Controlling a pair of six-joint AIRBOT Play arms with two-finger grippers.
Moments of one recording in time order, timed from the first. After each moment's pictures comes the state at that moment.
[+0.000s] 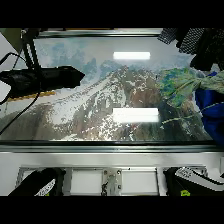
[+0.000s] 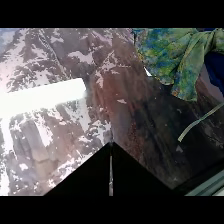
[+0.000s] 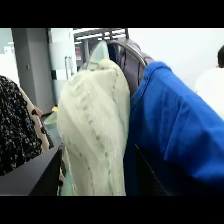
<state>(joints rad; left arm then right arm) -0.33 -0.97 1.36 1.15 -1.05 -1.63 -0.93 -1.28 1.67 0.70 -0.01 -0.58</state>
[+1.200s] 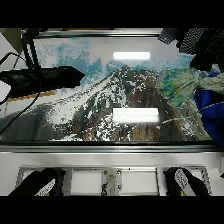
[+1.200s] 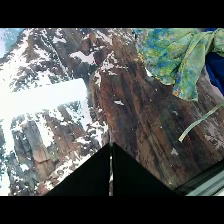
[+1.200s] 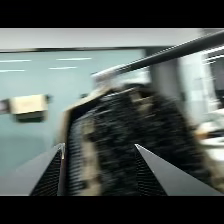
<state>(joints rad) -0.33 -0.97 1.36 1.15 -1.05 -1.62 -0.56 -0.92 1.29 0.70 0.23 -0.44</state>
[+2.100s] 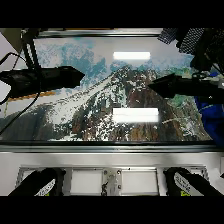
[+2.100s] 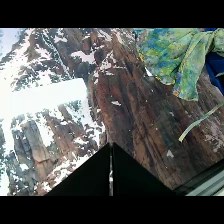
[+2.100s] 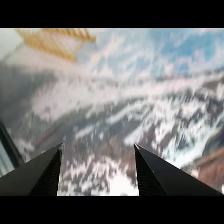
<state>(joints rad) -0.33 -0.97 1.36 1.15 -1.05 -1.62 -0.16 -1.10 1.08 -0.40 1.24 0.57</state>
